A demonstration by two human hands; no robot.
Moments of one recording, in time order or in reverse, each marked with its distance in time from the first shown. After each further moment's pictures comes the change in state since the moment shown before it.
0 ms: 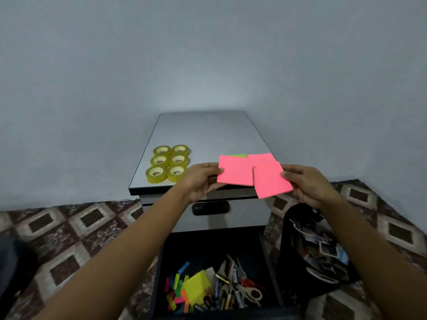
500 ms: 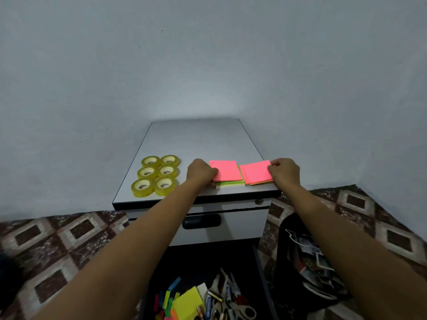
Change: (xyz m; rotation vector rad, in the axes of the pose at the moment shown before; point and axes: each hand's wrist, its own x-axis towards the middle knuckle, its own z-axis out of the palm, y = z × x) left_hand 0.088 0.005 0.015 0.817 0.449 0.115; right_hand 0.069 -0.011 0.016 -0.805 0.439 -0.170
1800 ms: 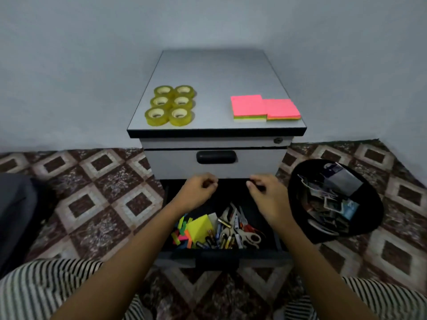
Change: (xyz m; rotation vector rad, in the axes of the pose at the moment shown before) left_hand -0.134 -0.142 -0.007 0.162 -0.290 0.158; right_hand -0.178 0.075 0.058 0.064 -0.236 -0.268
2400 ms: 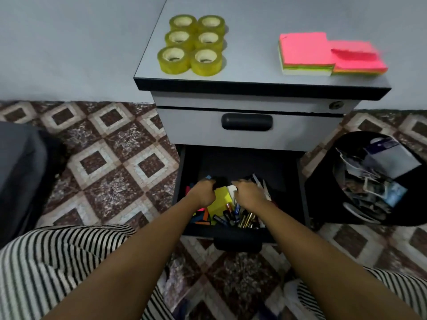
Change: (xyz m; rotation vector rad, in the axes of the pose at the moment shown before) left_hand 0.023 -0.141 0.059 0.341 -0.316 -0.291; right_hand 0.004 0.067 0.155 -0.552 -0.777 0.048
